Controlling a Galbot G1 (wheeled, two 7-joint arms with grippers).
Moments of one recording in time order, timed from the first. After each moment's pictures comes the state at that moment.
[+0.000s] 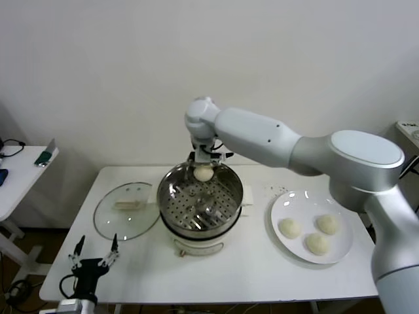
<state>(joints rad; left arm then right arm) 1.67 -1.48 -0.76 -1.94 -0.08 -0.11 0.00 0.46 1.48 -1.14 0.97 -0.45 0.61 -1.17</state>
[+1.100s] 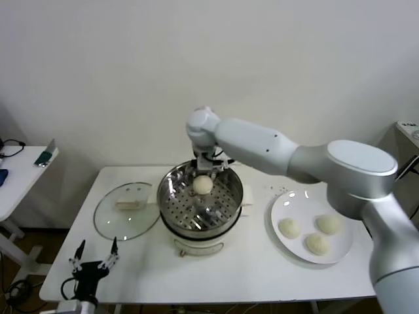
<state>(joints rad) 1.68 -1.47 -0.76 -1.93 -0.13 -0.09 0.00 0.49 1.41 -1.14 1.02 -0.39 0.61 -1.18</state>
